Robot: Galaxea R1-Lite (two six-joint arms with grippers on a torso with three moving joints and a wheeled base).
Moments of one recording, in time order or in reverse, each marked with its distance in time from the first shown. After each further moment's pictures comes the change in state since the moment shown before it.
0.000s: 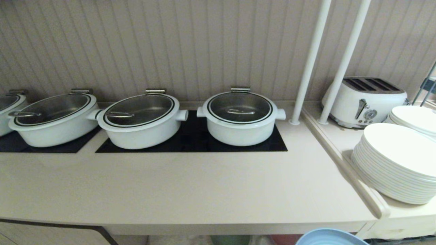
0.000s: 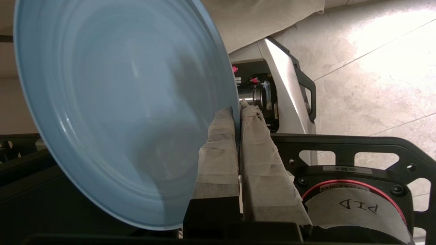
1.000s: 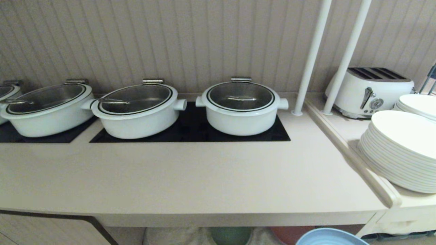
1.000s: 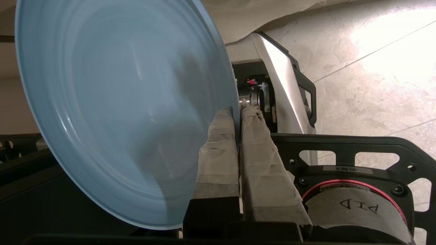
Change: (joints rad) left arm 0.000 0.000 0.000 0.000 0.000 0.000; right arm 0.000 -0.006 0.002 0.000 0.002 0.001
